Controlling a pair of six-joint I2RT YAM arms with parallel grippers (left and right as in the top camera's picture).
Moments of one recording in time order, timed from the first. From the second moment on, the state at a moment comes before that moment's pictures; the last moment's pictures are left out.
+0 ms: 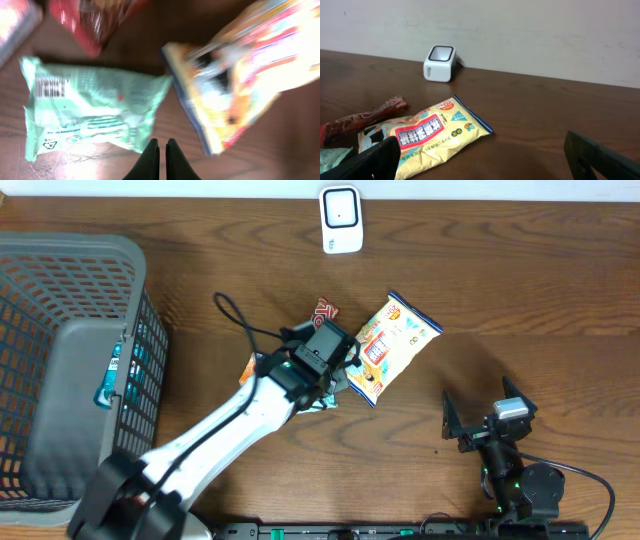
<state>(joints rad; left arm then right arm) -0.70 1.56 1.06 -0.63 -0.05 -1.04 -0.02 0.01 0.01 -0.05 -0.23 -0.05</state>
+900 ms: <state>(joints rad) -0.70 1.83 1.10 -0.64 -0.06 -1.09 -0.02 0.01 0.01 -0.05 -0.23 -0.05</state>
